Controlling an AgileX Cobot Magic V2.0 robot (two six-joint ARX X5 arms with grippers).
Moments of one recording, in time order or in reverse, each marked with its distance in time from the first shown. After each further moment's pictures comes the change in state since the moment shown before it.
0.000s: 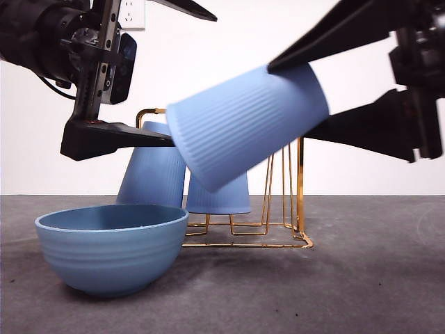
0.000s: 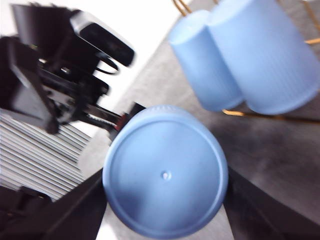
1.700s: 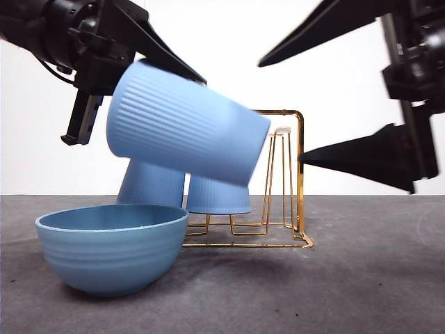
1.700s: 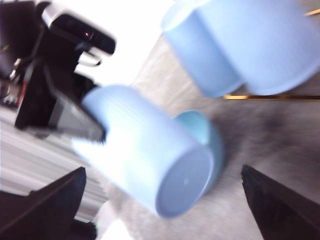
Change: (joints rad) left arm -0.065 -0.045 0.036 -0.071 -0.172 -0.019; right arm -0.063 0.023 -0.002 -0.022 -0.071 0.076
